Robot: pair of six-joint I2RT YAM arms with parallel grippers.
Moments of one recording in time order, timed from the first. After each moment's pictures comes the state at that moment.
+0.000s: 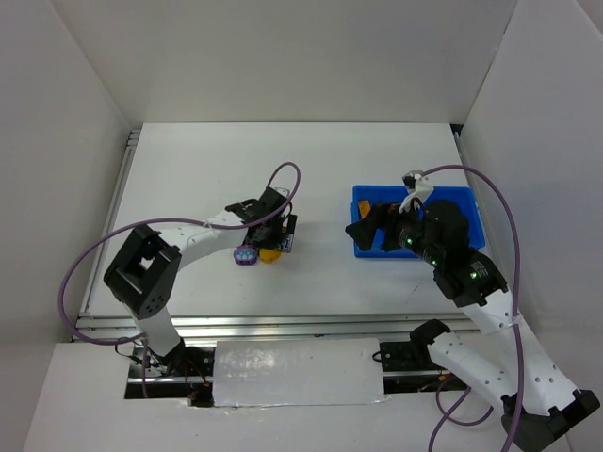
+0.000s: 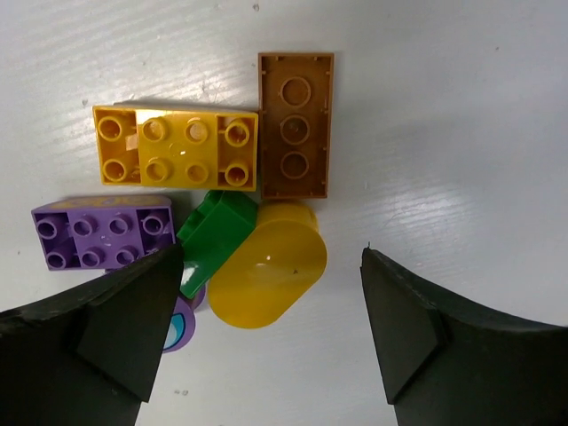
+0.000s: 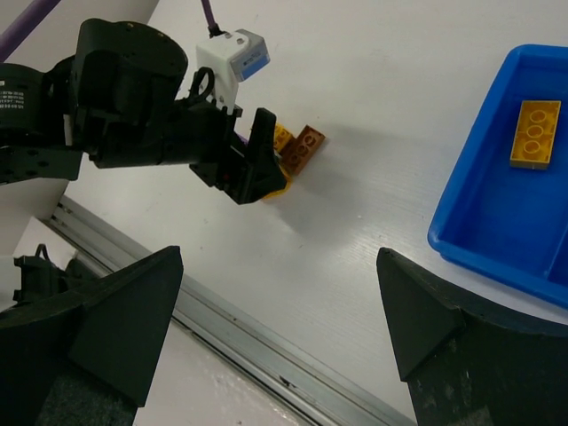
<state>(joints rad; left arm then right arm) -0.66 1.72 1.14 -0.47 -0.17 -0.42 0.46 0.73 0.92 -0.53 -0.16 0.43</state>
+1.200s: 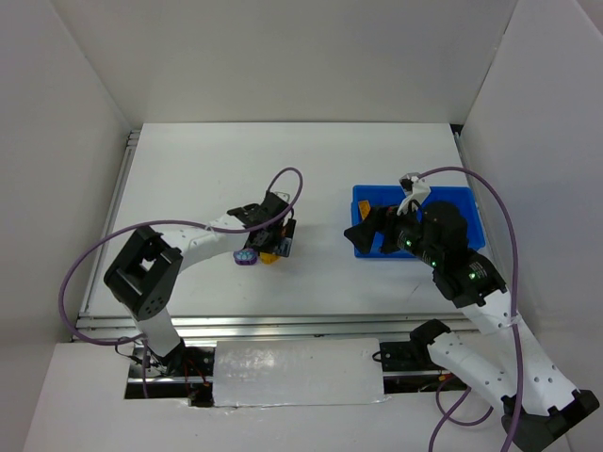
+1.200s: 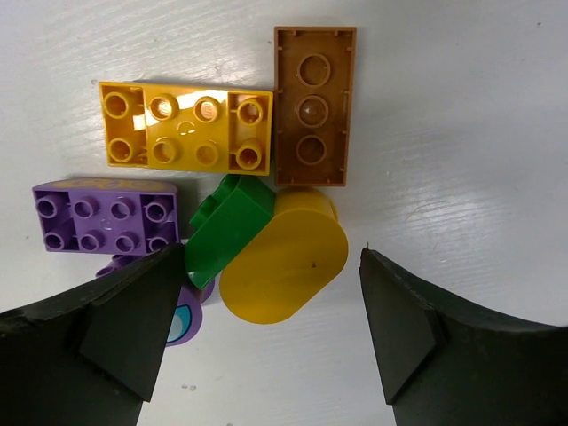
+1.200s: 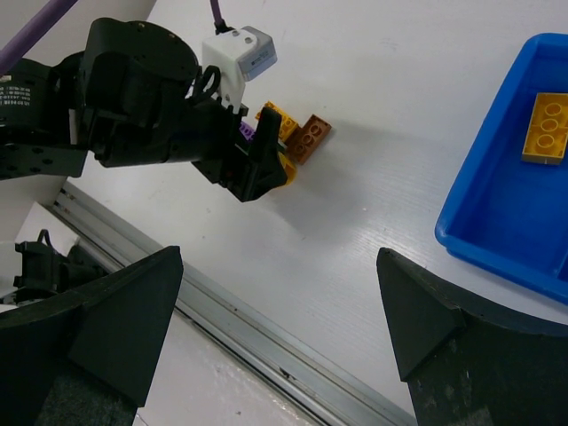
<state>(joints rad) -0.68 1.72 1.11 -0.47 -0.23 -0.42 0.46 0.72 0.91 -0.53 -0.20 0.42</state>
